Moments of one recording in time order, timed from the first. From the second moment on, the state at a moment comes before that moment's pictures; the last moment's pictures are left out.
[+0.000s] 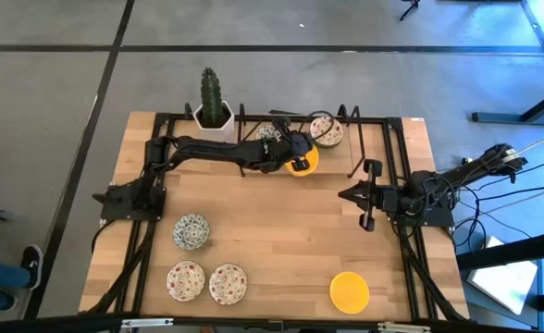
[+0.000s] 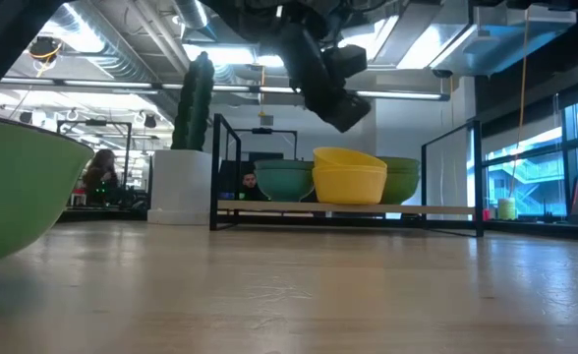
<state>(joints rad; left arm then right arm) 0.16 2.04 1.62 -0.15 -0.74 0.30 0.38 0.59 0.33 0.50 0.32 -0.63</state>
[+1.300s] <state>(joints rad) 0.22 2.12 1.59 -0.08 -0.66 0.15 0.38 0.59 0.33 0.50 0.32 -0.63</state>
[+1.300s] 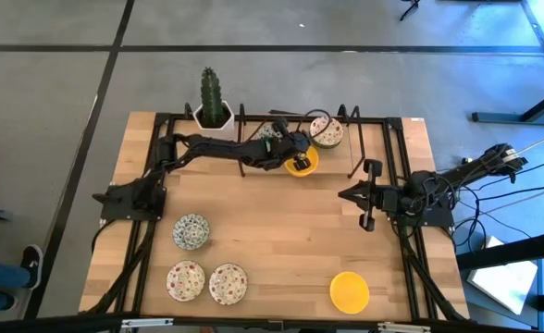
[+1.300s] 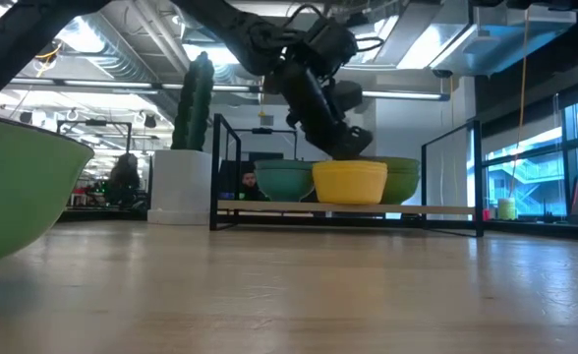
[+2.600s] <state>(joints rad) -0.05 0.63 0.29 0.31 -0.45 0.12 0.27 0.59 0.36 0.50 0.32 -0.58</state>
